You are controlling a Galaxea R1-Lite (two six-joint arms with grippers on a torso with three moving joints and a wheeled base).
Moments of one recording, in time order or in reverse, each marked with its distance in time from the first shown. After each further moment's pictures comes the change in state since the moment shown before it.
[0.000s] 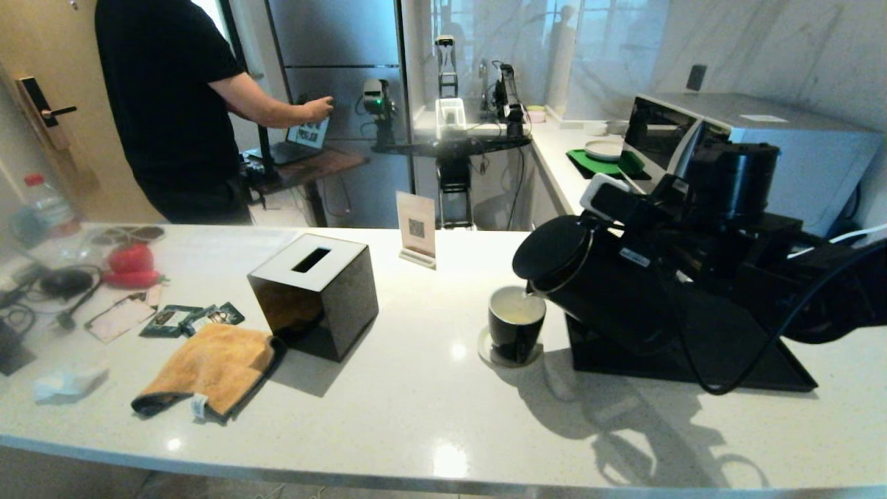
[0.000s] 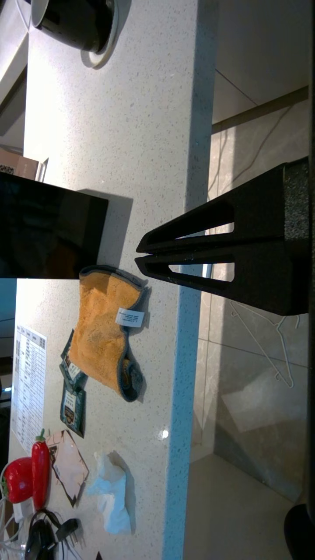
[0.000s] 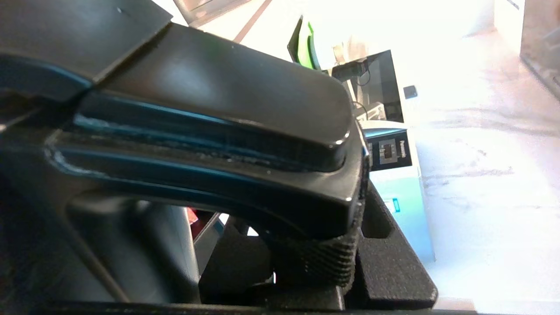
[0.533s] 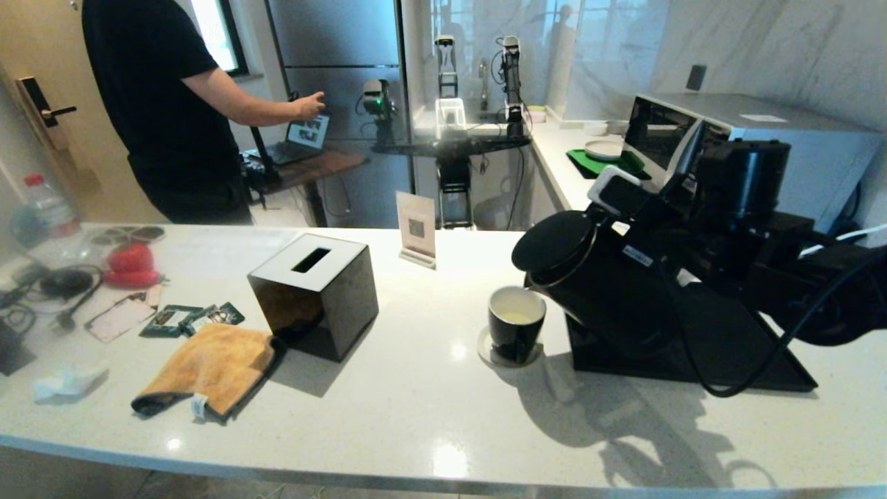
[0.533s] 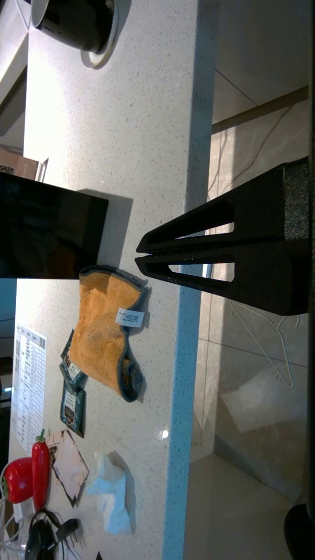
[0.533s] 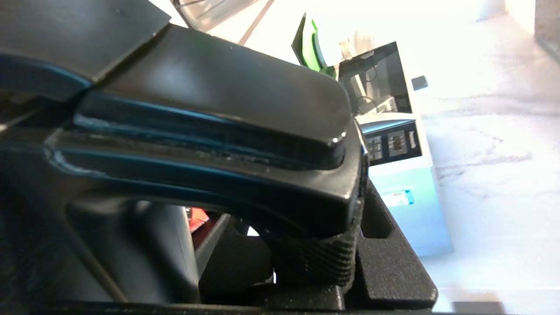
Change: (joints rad) left arm 0.000 0.000 0.000 0.000 0.000 0.000; right arm -0.001 -0.024 0.016 0.009 0.004 0.081
